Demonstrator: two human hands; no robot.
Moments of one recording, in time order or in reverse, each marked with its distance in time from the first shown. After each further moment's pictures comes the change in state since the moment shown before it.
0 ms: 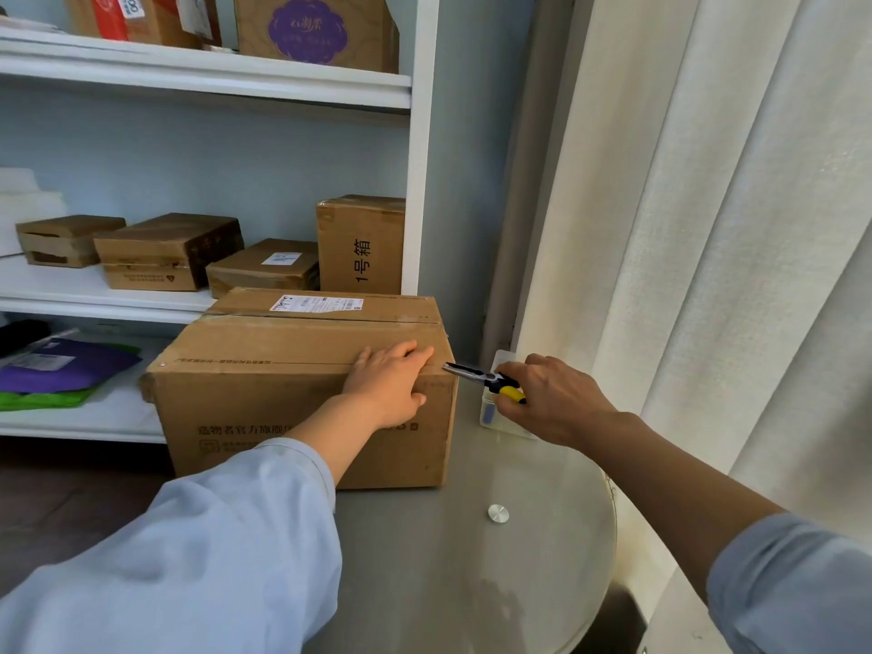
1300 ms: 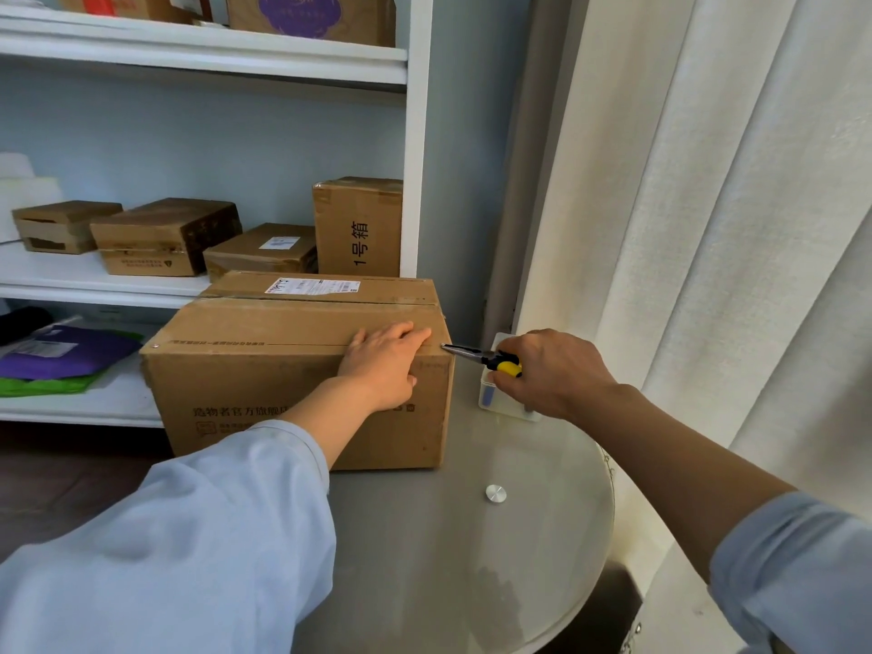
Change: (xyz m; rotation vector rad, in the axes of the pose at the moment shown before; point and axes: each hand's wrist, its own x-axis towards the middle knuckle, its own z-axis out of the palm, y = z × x) left_hand -0.001 0.001 0.003 0.003 0.037 -0.019; right_hand 0.002 -0.003 -0.010 -0.035 0.057 0.025
